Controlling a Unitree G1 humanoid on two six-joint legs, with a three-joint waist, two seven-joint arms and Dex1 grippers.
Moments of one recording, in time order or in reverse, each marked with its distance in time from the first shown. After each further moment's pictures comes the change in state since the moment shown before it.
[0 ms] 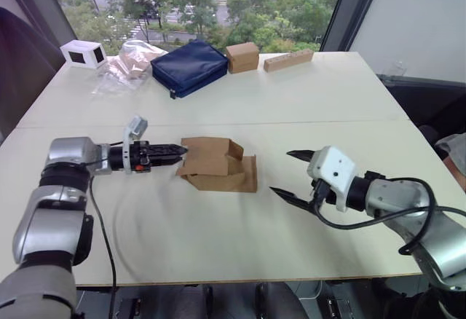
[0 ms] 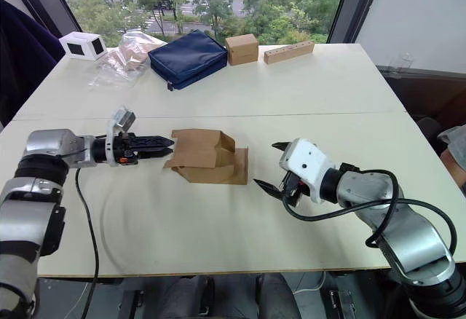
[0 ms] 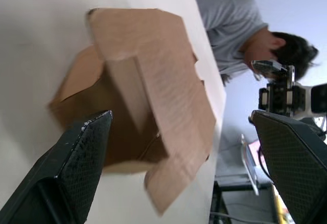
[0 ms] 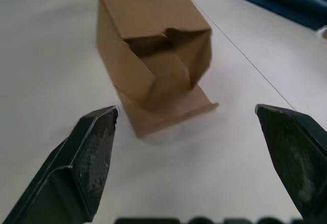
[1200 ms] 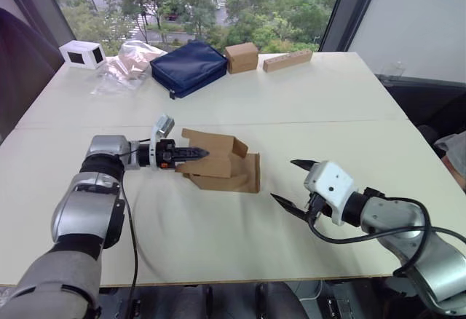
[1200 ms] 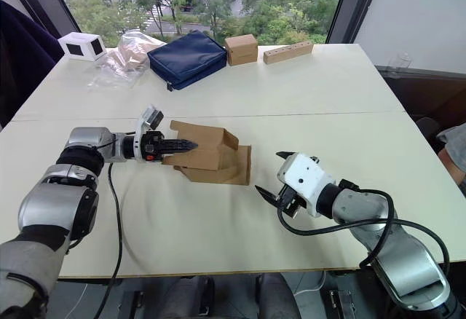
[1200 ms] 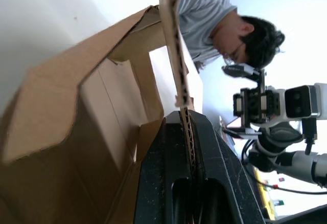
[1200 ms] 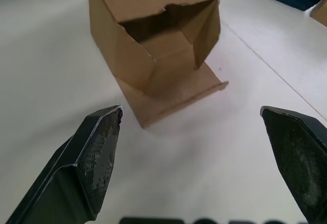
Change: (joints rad) left arm -0.091 -0.124 0.060 0.162 0.142 -0.167 -0.120; right arm 0.089 0.175 -0.047 -0.026 0.000 0.000 -0.114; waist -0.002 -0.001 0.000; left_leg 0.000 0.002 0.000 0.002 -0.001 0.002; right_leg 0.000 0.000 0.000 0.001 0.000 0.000
